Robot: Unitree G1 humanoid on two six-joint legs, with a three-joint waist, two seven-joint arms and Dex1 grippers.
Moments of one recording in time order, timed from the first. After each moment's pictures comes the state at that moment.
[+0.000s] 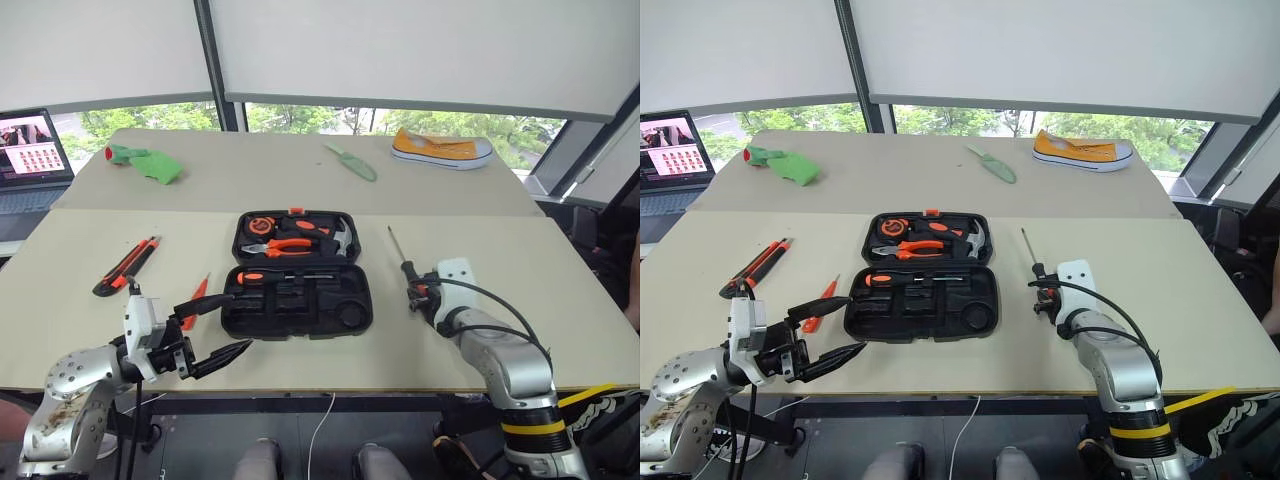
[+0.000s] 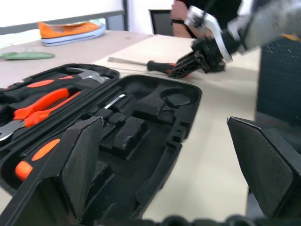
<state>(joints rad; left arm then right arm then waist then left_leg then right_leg) 0.09 0.63 0.28 -0.22 -0.61 0.11 -1.12 -0.30 -0.36 -0.02 -0.19 0.22 0.73 0.12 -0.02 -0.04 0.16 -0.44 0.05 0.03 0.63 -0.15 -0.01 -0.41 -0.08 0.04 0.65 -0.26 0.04</state>
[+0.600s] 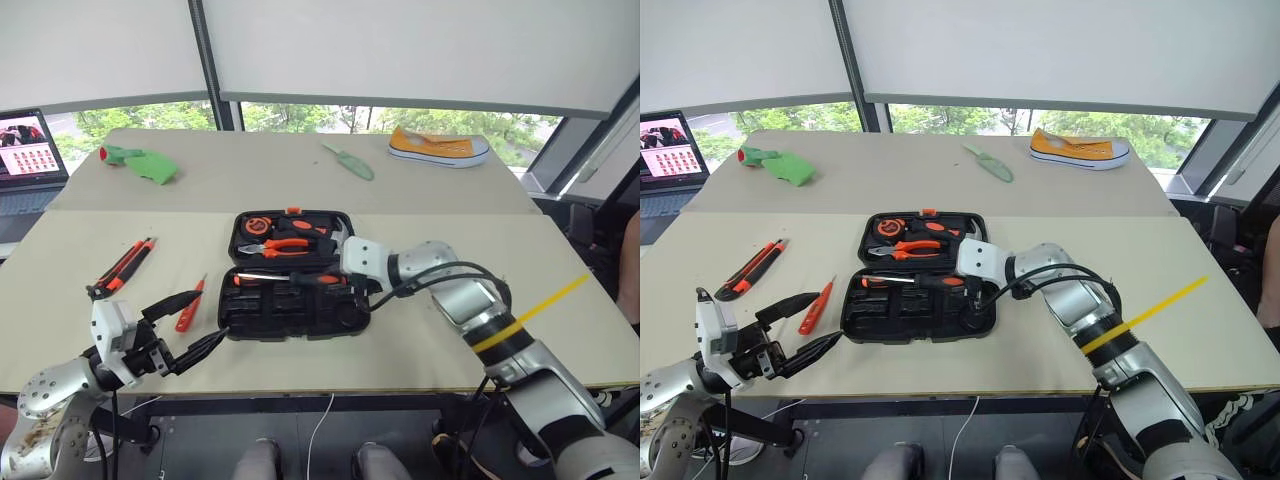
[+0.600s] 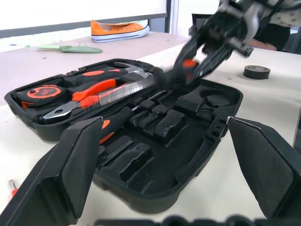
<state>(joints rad) 0.15 0.61 0.37 -0.21 -0.61 0.07 -1.07 -0.85 -0.49 0.49 0.33 -0.01 0.13 1.04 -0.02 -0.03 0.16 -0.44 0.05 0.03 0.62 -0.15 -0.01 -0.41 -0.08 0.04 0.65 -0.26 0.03</state>
